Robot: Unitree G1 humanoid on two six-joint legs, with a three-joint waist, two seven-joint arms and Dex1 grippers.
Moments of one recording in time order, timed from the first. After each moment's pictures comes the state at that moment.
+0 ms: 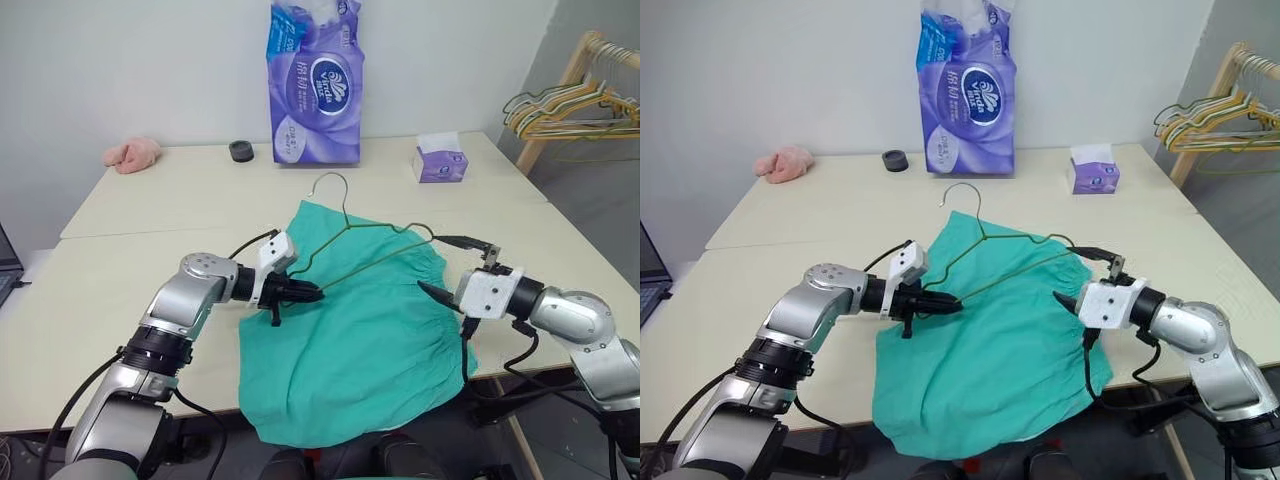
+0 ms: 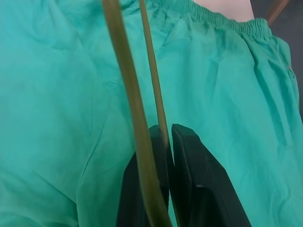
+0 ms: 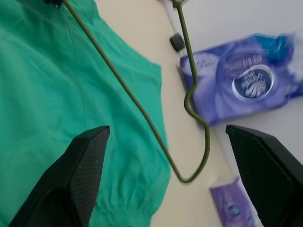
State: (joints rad) left arm -0.55 0.63 -0.26 0.16 -0.22 0.47 -1.29; right arm -0.14 -0.79 0.03 -0.33 -0.01 -0.02 0.75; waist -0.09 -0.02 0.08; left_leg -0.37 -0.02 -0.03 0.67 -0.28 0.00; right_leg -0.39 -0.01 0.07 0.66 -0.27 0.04
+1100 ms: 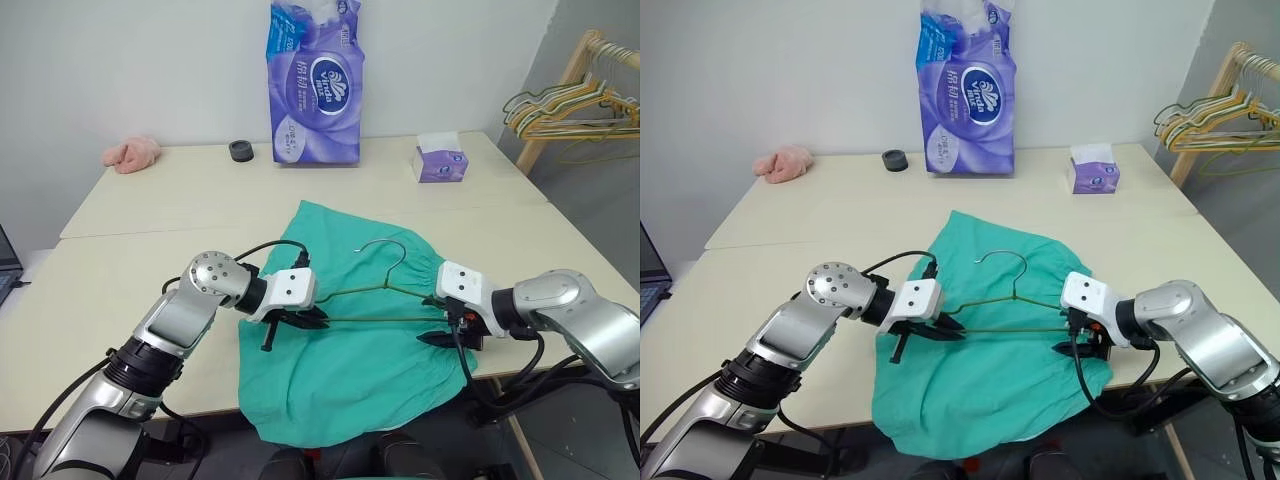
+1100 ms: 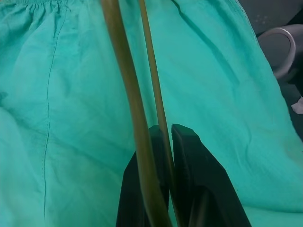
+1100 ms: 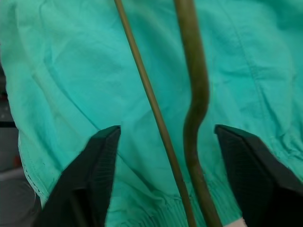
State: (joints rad) left arm -0.52 0.70 -0.36 -0.06 -0.09 0.25 -1.36; right arm -0.40 -0.95 0.31 -0.47 0.29 0.88 0.98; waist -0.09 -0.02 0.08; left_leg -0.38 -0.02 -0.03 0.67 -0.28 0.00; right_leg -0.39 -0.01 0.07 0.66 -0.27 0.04
